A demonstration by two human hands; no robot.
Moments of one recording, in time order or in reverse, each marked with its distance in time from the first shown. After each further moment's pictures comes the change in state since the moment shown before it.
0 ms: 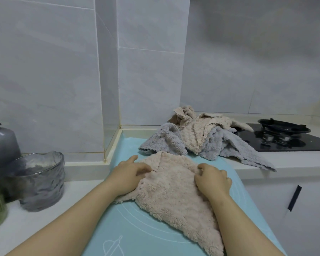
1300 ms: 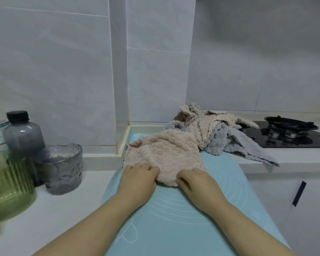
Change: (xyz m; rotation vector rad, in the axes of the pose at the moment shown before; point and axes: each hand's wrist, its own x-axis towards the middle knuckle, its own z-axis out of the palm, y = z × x) left_hand -0.048 0.029 0.013 0.480 0.222 0.042; right_hand -0.051 -0.008 0.004 -0.020 0.119 -0.786
